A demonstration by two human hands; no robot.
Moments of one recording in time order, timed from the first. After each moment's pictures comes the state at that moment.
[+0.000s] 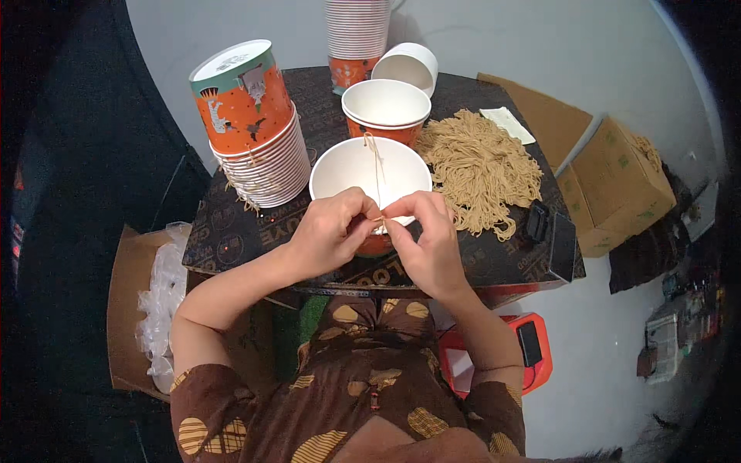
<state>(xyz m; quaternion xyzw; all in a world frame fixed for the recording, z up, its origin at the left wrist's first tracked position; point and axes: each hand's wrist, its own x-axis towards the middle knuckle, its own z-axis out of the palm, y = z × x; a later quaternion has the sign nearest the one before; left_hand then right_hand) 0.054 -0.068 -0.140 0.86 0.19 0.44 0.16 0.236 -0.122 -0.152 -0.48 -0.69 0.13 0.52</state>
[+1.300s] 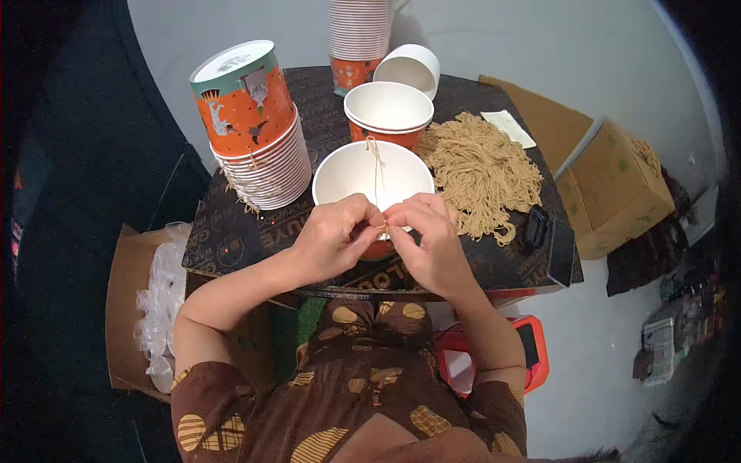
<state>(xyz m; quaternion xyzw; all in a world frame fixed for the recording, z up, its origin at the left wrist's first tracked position) 0.054 -0.067 -0.141 0.86 0.20 0.44 0.18 0.245 -0.113 -0.143 -0.44 -0.77 0.05 0.46</state>
